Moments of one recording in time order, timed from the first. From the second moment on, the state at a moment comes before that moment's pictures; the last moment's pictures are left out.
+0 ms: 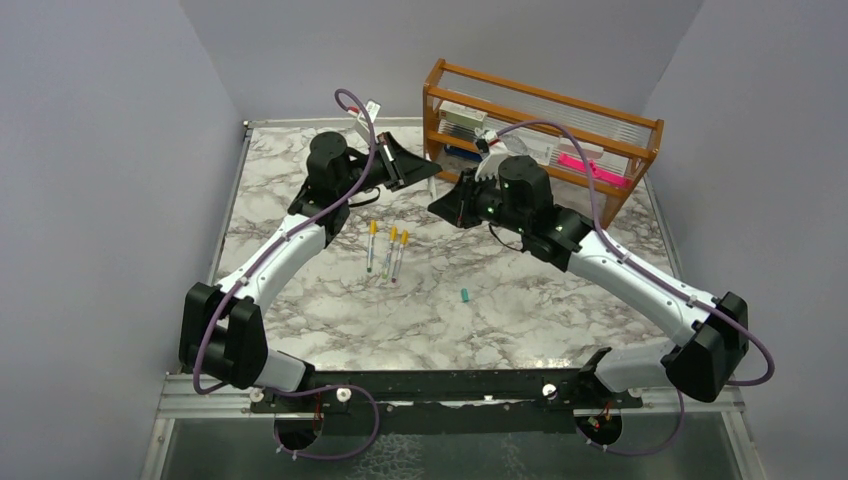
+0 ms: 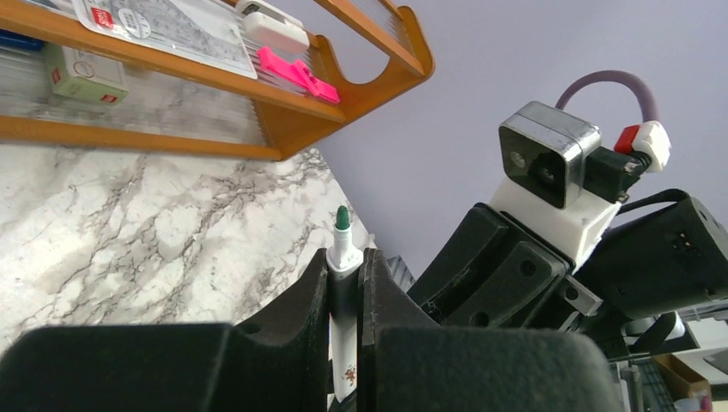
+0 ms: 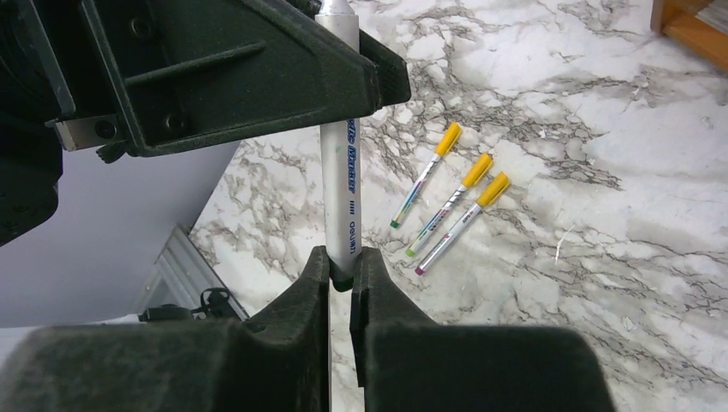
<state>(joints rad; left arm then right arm) -0.38 1.42 1.09 0.34 0.69 -0.97 0.75 1.34 1.18 -0.15 -0.13 0.54</state>
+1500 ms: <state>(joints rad) -0.36 1.39 1.02 0.35 0.70 -0.91 0.75 1.31 0.92 -0.55 0.14 0.59</state>
